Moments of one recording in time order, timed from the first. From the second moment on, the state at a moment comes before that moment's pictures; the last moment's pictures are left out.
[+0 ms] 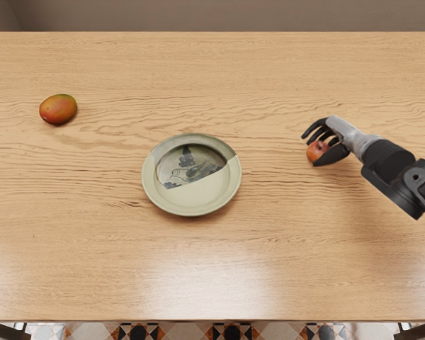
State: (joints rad) left arm 0.02 0.00 -0.11 -0.08 -0.07 0.04 -0.02; right arm 0.61 -0.48 0.82 1.29 -1.34 0.04 -0.43
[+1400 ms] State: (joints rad) left arm 0.02 0.00 -0.11 -0.08 -0.07 0.04 -0.02; right arm 0.71 -0.28 0.80 1.41 -1.31 0.04 -0.59
